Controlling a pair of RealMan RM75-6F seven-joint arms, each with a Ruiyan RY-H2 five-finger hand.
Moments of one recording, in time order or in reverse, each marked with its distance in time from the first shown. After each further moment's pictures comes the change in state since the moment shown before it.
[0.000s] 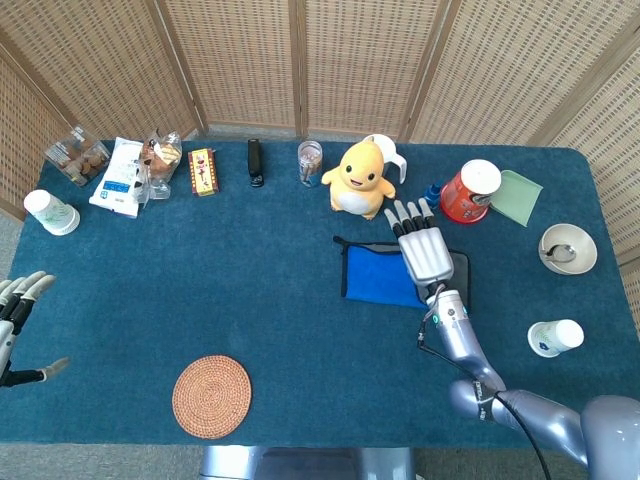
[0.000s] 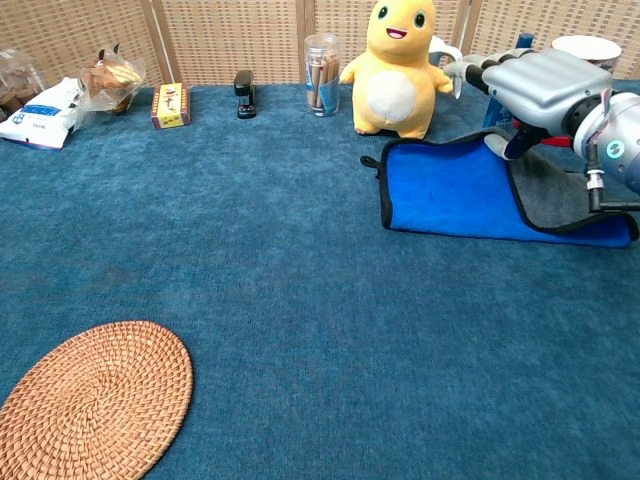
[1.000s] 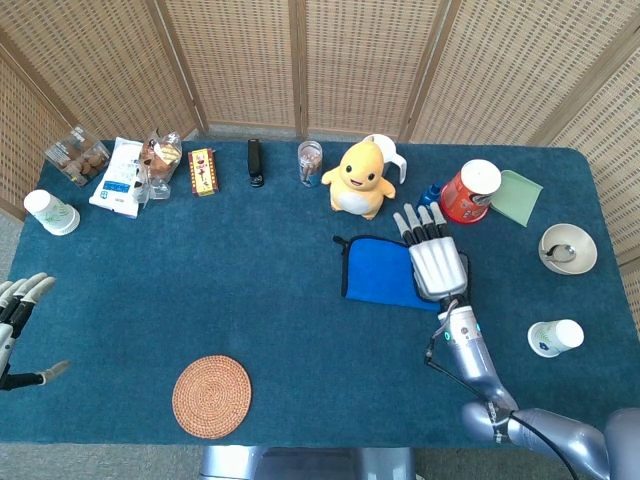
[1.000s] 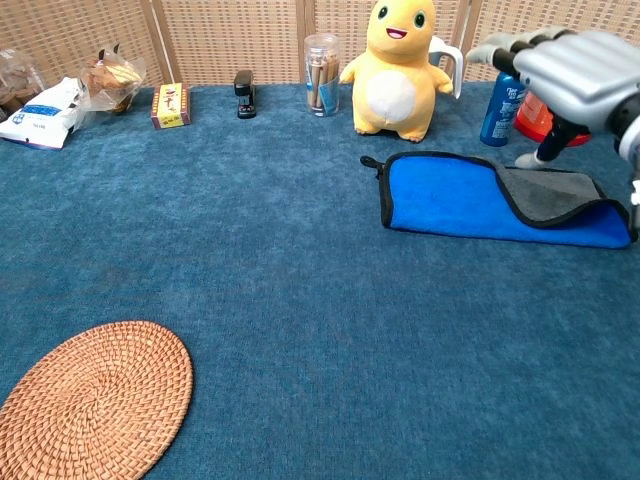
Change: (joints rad) left arm 0.006 0.011 0.012 0.000 0.036 0.014 -0.025; right arm -0.078 0.060 -0.052 -0.150 -0.057 0.152 -0.045
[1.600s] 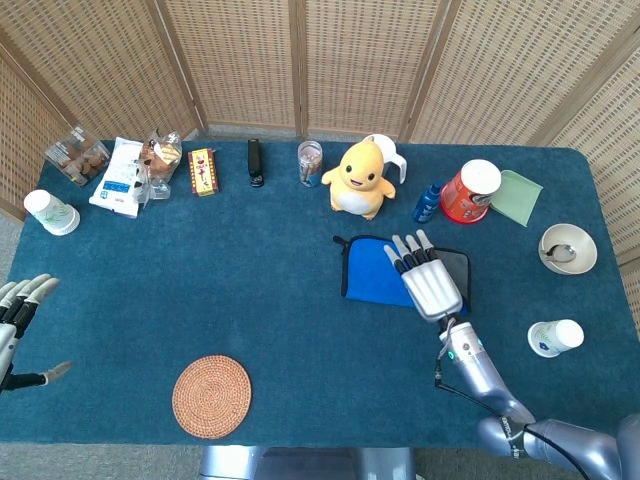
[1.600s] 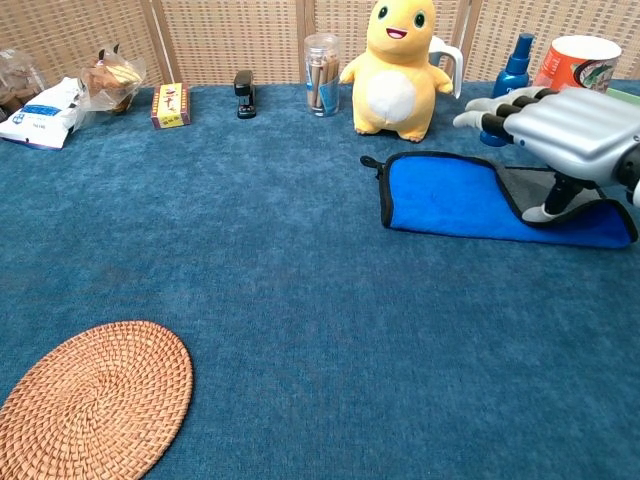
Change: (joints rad) left arm -0.005 -0.003 0.002 -0.002 -0.005 -0.012 0.009; right arm -0.016 0.059 -0.096 -0.032 -0.055 -0.104 0.011
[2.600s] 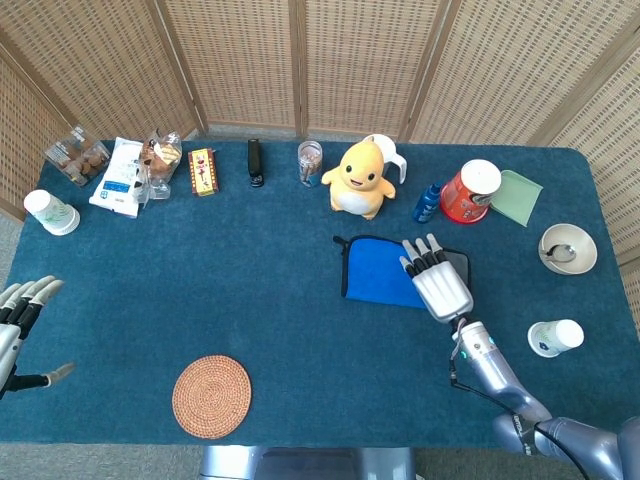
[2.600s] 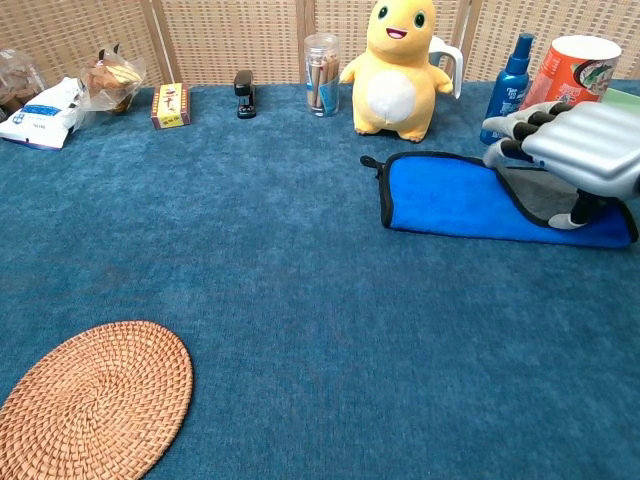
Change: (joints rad) left arm -0.005 0.001 0.005 -0.002 0.003 -0.011 0.000; right arm -0.013 -0.003 -0.042 0.134 -0.084 -0.025 0.034
